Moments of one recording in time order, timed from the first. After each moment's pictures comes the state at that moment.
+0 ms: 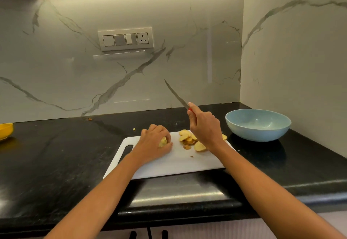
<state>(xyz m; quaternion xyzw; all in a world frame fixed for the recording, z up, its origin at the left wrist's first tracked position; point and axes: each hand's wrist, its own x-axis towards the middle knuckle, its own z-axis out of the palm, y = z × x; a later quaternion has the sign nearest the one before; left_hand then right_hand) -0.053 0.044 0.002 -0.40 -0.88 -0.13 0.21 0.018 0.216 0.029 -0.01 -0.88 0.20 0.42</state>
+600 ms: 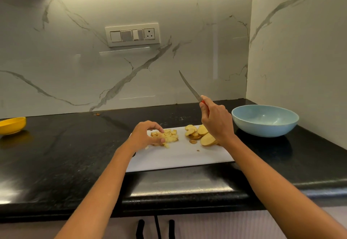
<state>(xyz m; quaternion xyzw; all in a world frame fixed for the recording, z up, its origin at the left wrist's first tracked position) -0.058 0.004 0.014 -0.32 -0.87 -0.38 0.06 0.021 0.225 0.029 -0.01 -0.85 0.23 0.47</state>
